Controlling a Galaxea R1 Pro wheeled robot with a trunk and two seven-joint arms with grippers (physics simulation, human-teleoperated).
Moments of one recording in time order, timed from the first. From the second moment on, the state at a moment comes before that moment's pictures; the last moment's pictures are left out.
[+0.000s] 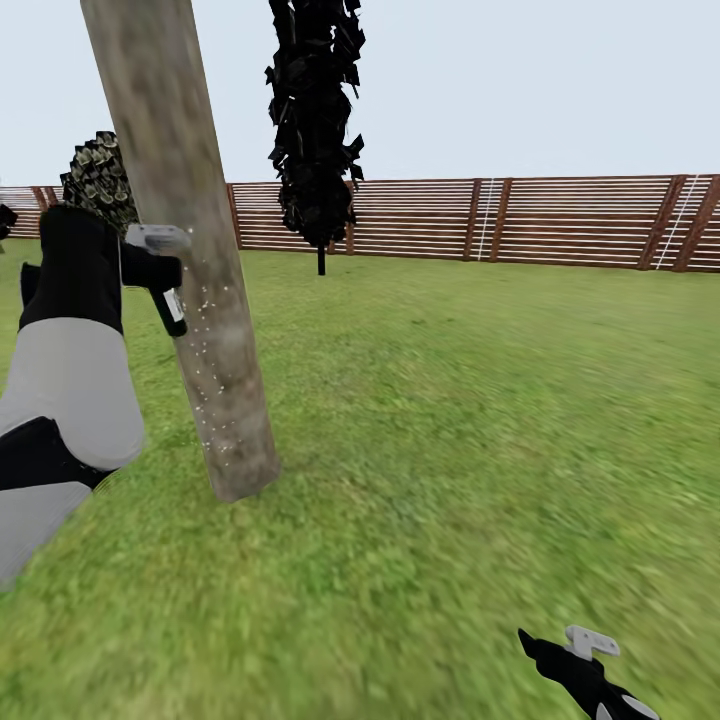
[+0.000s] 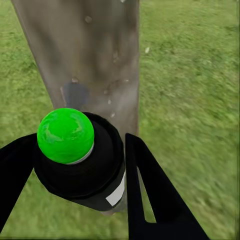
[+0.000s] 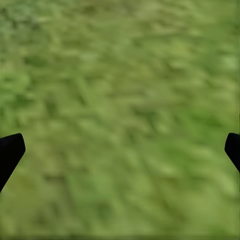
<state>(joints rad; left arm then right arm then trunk) -1.57 0.03 0.45 -0.84 -0.88 0.97 -0.55 -0.40 -0.15 -0.48 -0.38 0.05 -0.08 0.31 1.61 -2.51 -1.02</state>
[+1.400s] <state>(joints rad) -1.40 0.22 0.45 -0.31 -0.88 0.61 -0.36 -0.40 -0.15 -0.48 -0.37 0.05 -0.08 0.31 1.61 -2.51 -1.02</state>
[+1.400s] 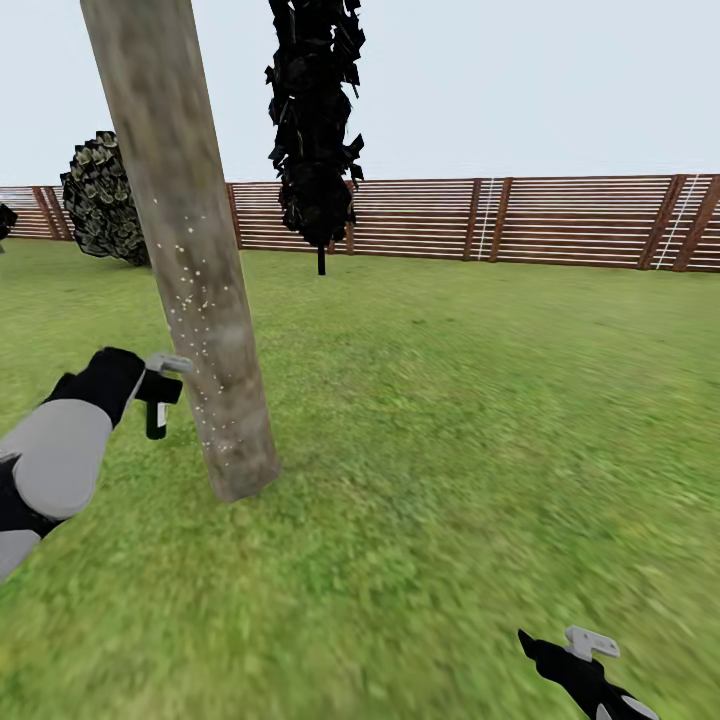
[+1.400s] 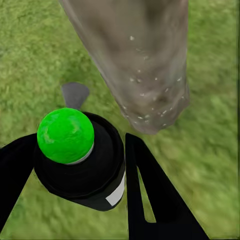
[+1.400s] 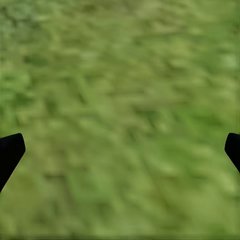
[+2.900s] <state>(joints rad) -1.03 0.16 0.52 -0.21 -0.53 0.38 -0.06 -0.40 -0.15 -0.47 -0.38 0.06 -0.08 0.31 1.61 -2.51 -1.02</state>
